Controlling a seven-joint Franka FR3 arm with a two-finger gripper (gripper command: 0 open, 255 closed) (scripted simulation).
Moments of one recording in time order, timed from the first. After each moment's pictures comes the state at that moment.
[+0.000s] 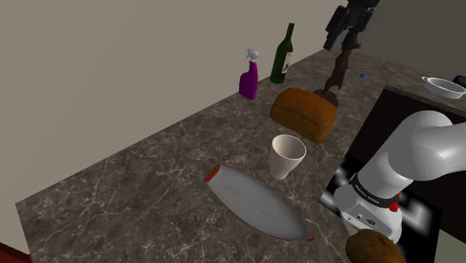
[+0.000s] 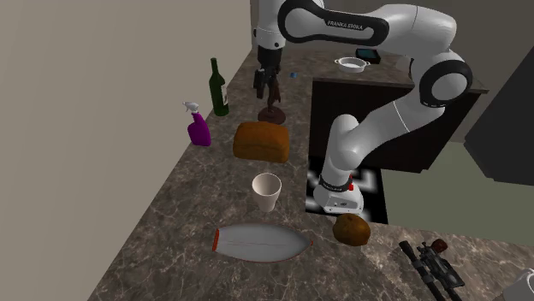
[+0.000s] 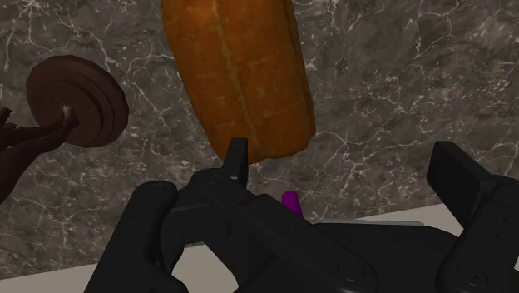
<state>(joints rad) 0.02 -0.83 -0.06 -2.30 -0.04 1.57 0.15</state>
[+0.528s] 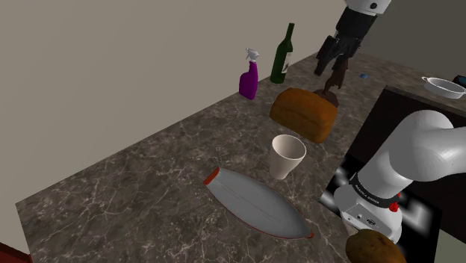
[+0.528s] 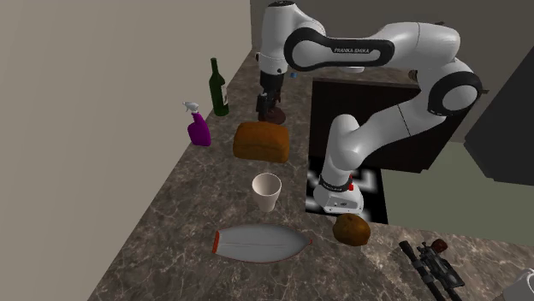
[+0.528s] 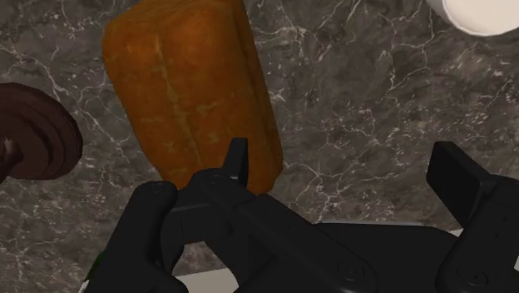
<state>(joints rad) 0.05 -0.94 -0.01 -2.52 0.02 1.67 0.20</state>
